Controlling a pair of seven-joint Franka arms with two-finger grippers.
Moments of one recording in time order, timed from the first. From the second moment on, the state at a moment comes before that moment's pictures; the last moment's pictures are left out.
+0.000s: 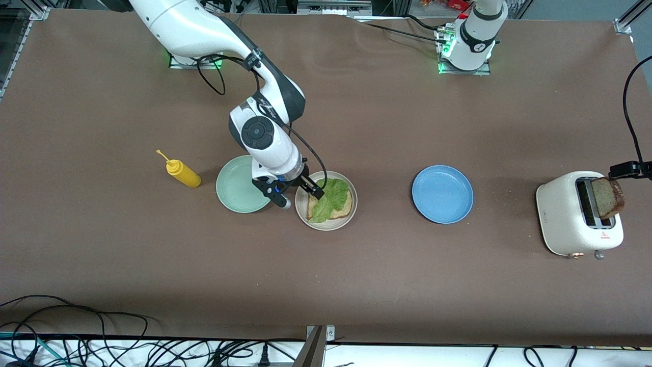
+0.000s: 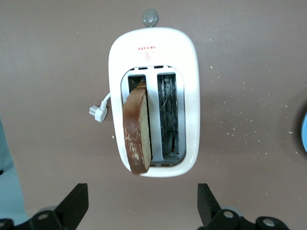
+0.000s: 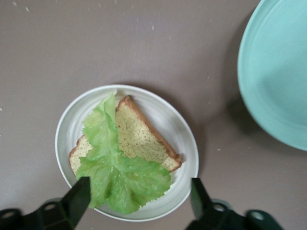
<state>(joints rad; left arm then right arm) 0.33 0.36 -0.04 -1.53 0.19 1.79 0.28 0.46 0.67 0.21 -1.53 0.01 2.34 1.31</state>
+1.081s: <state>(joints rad) 0.37 0.46 -0.04 -1.53 0.19 1.90 0.28 0.45 0.35 -0.24 -1.67 0.00 1.90 0.26</state>
